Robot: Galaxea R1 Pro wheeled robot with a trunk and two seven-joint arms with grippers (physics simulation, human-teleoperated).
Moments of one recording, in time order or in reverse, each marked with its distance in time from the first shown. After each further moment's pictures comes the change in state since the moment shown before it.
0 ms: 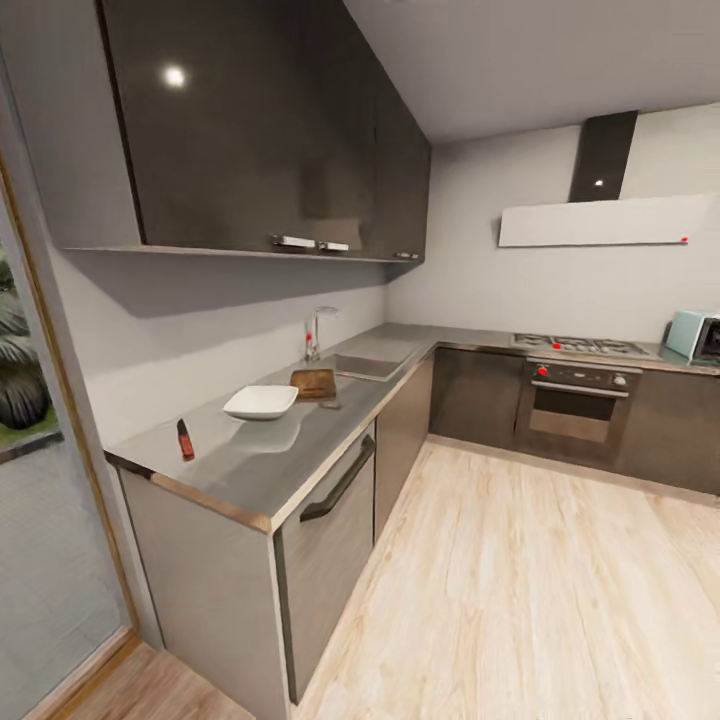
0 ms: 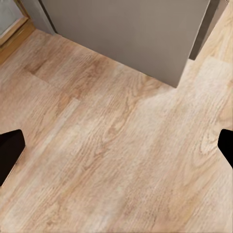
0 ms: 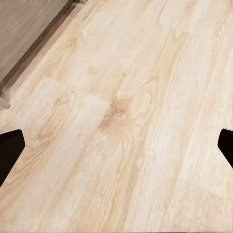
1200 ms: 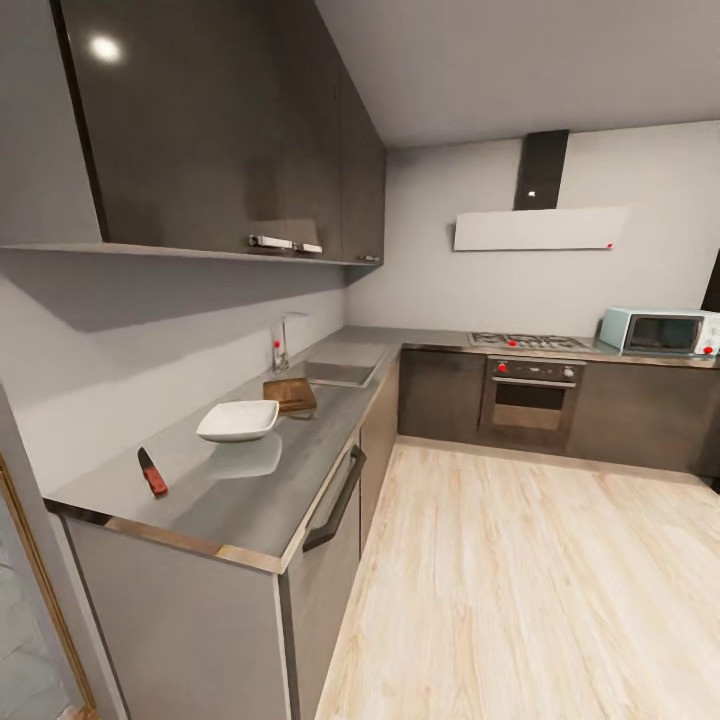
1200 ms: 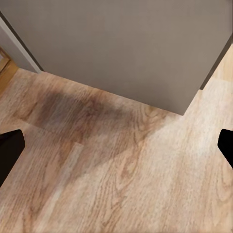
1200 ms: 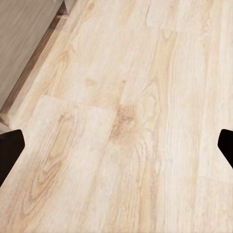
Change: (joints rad) left arm 0.000 -0.008 -0.003 -0.003 -0.001 0.001 -0.001; right arm 0.000 -0.004 -0.003 -0.001 0.001 0.000 -0.001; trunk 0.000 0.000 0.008
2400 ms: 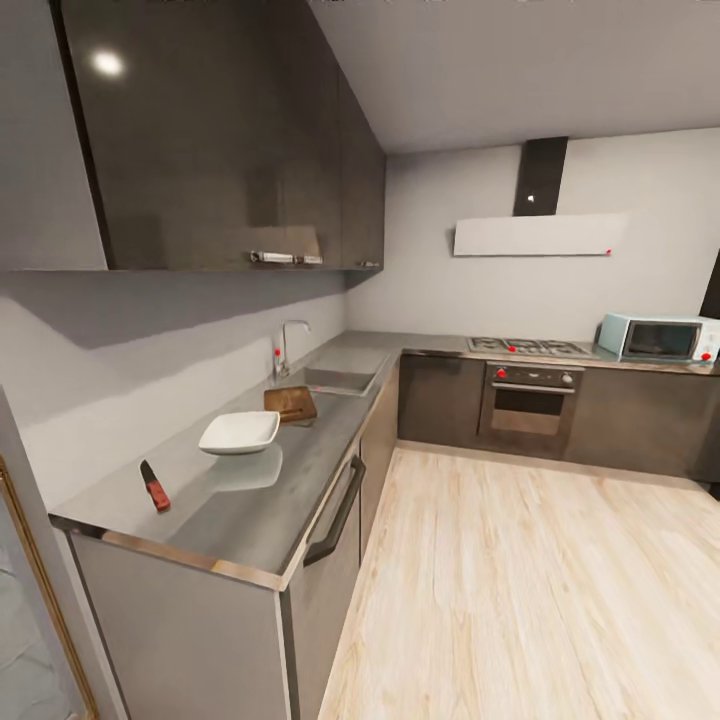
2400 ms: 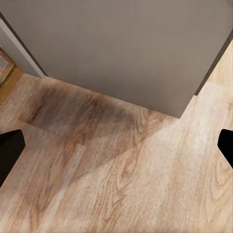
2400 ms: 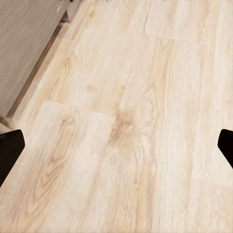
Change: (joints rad) left arm 0.000 -0.001 -0.002 0.003 -0.001 0.001 0.000; right arm 0.000 -0.004 0.001 0.000 0.004 -0.002 0.000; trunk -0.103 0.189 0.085
